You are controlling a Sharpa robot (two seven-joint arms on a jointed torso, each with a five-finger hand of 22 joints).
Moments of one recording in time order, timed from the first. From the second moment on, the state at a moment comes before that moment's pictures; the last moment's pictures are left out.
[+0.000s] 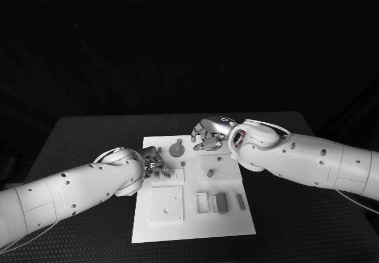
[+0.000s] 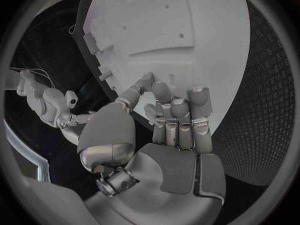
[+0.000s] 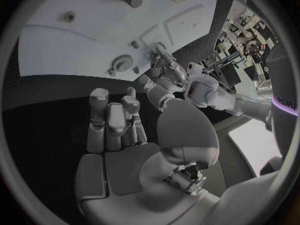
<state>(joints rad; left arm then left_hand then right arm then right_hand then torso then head) 1.18 -0.58 -0.14 1.32 -1.14 -0.15 -0.49 0.91 -0.15 0.52 -0.18 0.12 1.15 0.00 0.52 0.80 1.32 -0.11 0.82 0.58 1.16 -0.19 1.37 0.66 0.02 1.34 -0.27 0.73 1.31 1.19 -0.72 -0.02 1.46 -1.55 -0.26 -0.14 1.06 -0.10 0.54 -0.27 0.05 0.98 0.11 0.23 0.63 1.16 -0.01 1.06 1.16 1.26 -0.10 1.46 1.02 0.22 1.18 -0.05 0.97 1.31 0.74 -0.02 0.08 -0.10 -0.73</state>
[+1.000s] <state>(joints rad) 1.18 -0.57 -0.14 1.32 -1.12 -0.15 -0.49 0.80 -0.17 0.41 -0.15 0.05 1.15 -0.01 0.52 0.82 1.32 -0.11 0.83 0.59 1.16 -0.21 1.37 0.66 0.03 1.33 -0.28 0.73 1.31 1.19 -0.73 -0.02 1.47 -1.55 -0.26 -0.14 1.06 -0.10 0.54 -0.26 0.05 0.97 0.10 0.23 0.63 1.16 -0.01 1.06 1.16 1.26 -0.10 1.46 1.02 0.22 1.17 -0.05 0.97 1.31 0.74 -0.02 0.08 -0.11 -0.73</state>
